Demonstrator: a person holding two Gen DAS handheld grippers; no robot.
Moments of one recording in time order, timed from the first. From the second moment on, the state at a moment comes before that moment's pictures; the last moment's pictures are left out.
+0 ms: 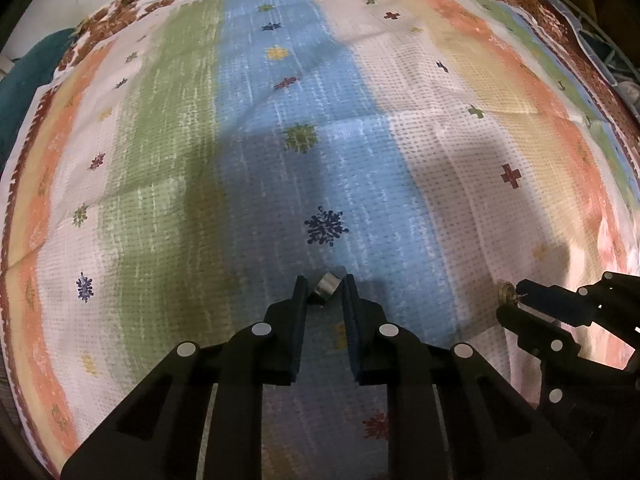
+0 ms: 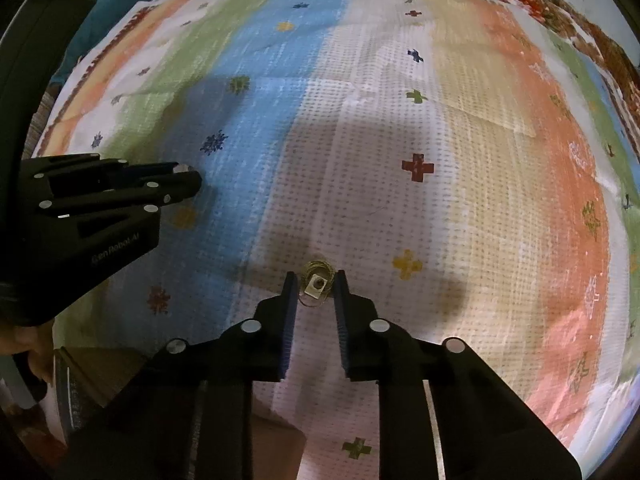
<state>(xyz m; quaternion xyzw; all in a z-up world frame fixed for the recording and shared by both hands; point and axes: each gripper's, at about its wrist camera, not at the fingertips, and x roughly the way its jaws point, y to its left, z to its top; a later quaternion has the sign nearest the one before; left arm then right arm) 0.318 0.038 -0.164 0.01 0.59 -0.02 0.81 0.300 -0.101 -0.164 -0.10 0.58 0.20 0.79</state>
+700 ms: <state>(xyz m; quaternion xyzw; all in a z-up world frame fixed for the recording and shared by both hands) 0.298 0.050 -0.118 -0.03 0.55 -0.02 0.83 0.288 -0.099 -0.132 -0.09 0.54 0.21 0.81</state>
